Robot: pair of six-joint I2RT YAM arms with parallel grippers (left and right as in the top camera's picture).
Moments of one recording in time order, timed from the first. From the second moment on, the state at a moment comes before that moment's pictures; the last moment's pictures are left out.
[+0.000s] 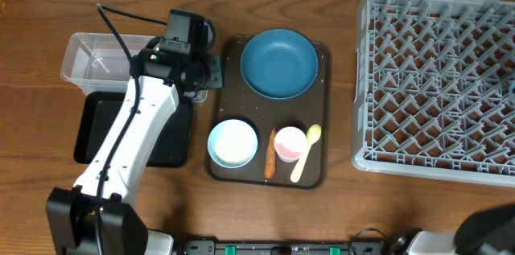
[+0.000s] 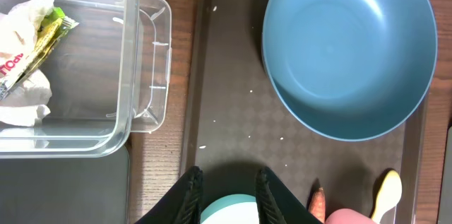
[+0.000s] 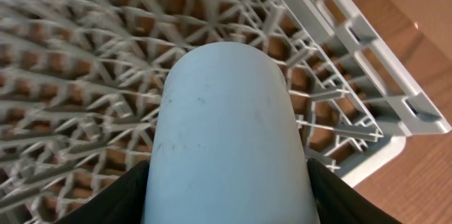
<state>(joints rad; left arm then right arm) -0.22 1.59 1.35 -0.85 0.09 -0.29 -0.67 1.62 1.57 -0.99 0.02 0.09</state>
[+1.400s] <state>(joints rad) -0.22 1.59 1.35 -0.86 0.09 -0.29 -0.83 1.85 1.61 -1.07 0.03 0.14</state>
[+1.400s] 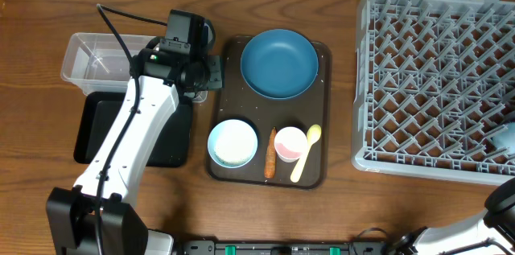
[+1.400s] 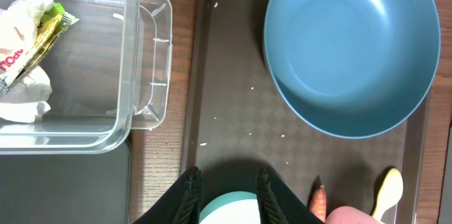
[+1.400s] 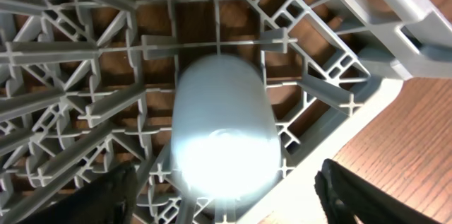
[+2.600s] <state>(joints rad) -0.50 1.59 1.33 -0.98 0.19 -0.25 -0.26 1.77 1.61 -0.99 -0.40 -0.03</state>
